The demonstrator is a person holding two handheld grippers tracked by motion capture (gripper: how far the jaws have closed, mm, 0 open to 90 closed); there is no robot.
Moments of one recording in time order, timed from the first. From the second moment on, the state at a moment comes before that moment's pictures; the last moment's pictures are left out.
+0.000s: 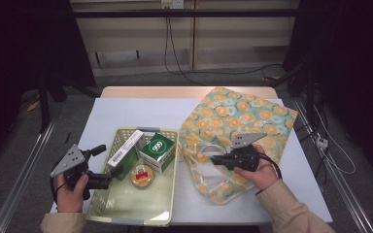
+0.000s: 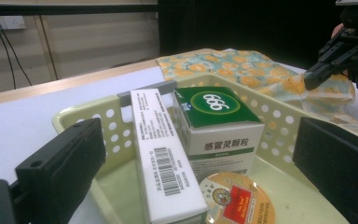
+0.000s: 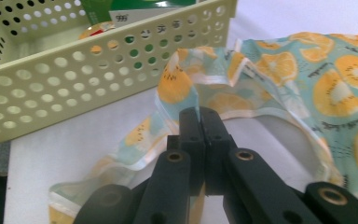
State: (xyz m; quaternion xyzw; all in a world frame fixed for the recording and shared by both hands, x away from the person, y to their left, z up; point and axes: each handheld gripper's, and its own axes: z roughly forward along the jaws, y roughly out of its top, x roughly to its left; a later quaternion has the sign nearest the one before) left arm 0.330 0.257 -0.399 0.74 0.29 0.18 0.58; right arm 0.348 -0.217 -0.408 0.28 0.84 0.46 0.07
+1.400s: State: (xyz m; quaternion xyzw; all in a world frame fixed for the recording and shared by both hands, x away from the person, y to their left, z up) left arm 0.328 0.259 -0.401 0.74 0.29 0.17 0.58; right arm 0.425 -0.270 -0.386 0.36 0.81 0.45 0.11
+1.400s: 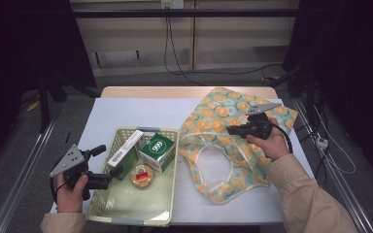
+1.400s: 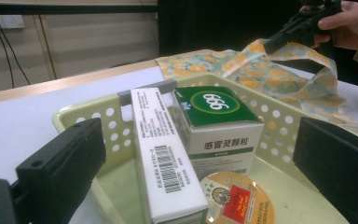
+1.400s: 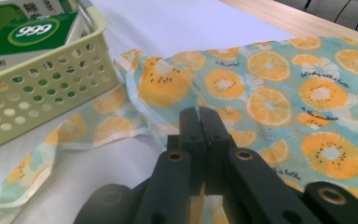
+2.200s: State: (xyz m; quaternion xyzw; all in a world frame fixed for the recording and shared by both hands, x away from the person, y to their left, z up) left arm 0.330 0.258 -0.403 0.74 0.30 0.17 0.58; right arm 0.514 -0.323 -0.398 0.45 0.77 0.43 0.13
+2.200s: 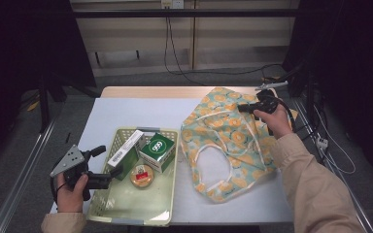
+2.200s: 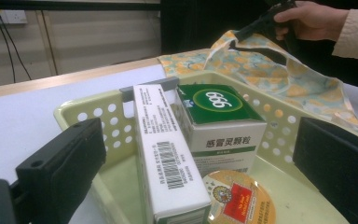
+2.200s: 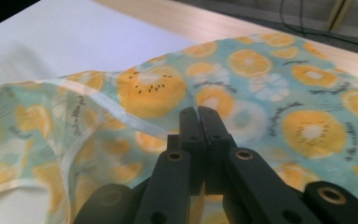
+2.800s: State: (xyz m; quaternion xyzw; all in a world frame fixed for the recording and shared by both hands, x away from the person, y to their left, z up) left arm 0.329 0.257 -0.404 0.74 0.30 0.17 0.58; right arm 0.454 -0.294 -0.384 0.39 0.81 0.42 0.14
